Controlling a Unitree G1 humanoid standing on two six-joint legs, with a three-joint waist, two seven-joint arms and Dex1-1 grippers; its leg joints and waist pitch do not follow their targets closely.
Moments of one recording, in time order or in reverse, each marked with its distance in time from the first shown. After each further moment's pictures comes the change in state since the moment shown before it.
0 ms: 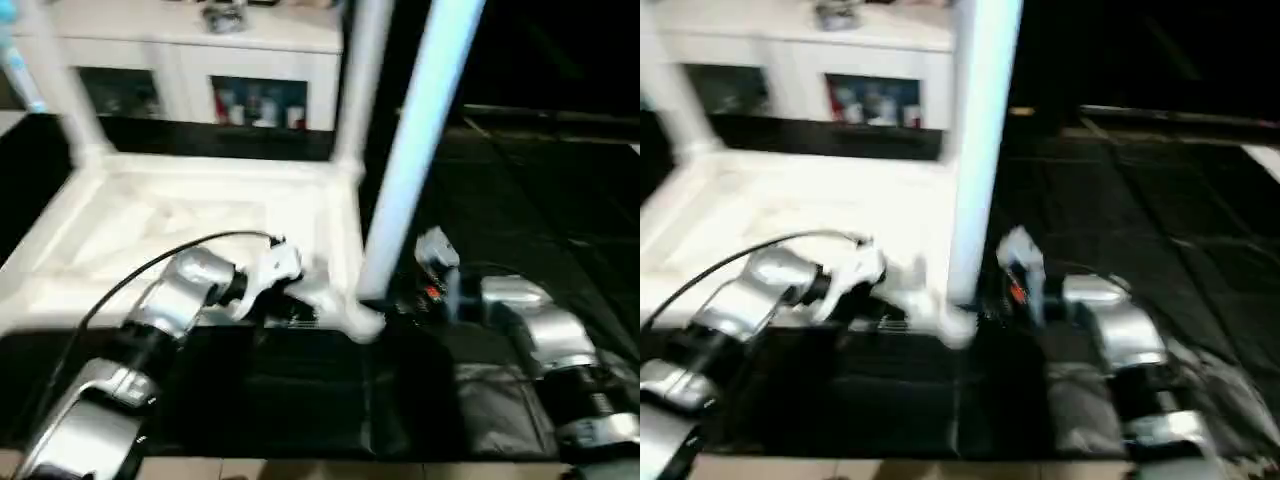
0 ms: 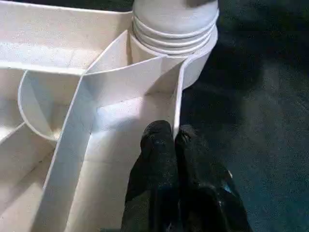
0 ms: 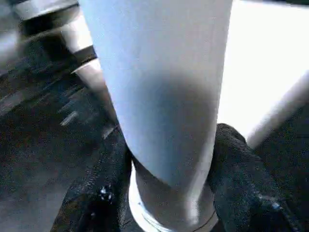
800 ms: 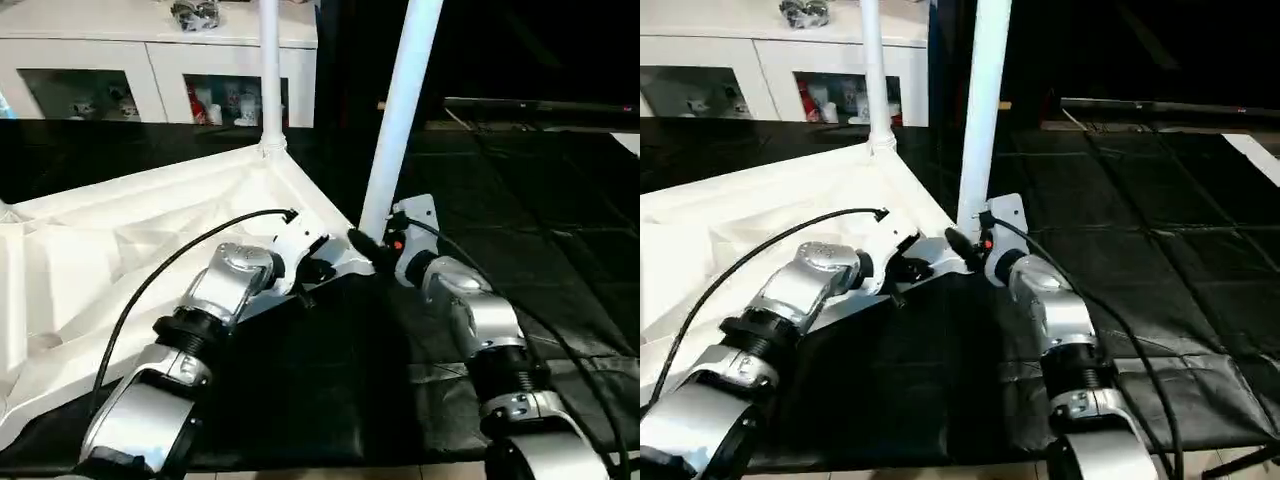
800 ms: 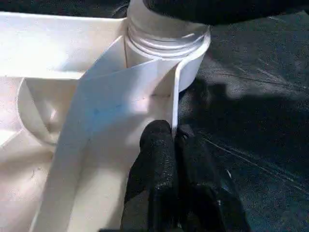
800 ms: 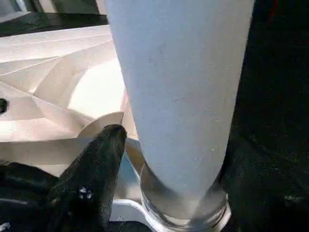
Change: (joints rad) left arm -0.029 -0.103 0.068 0.033 0.009 0.073 0.248; right arm -0.101 0.167 -0.061 0.106 -0.076 -0.046 -0.368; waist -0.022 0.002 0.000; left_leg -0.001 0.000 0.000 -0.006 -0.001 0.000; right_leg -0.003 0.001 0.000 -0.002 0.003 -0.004
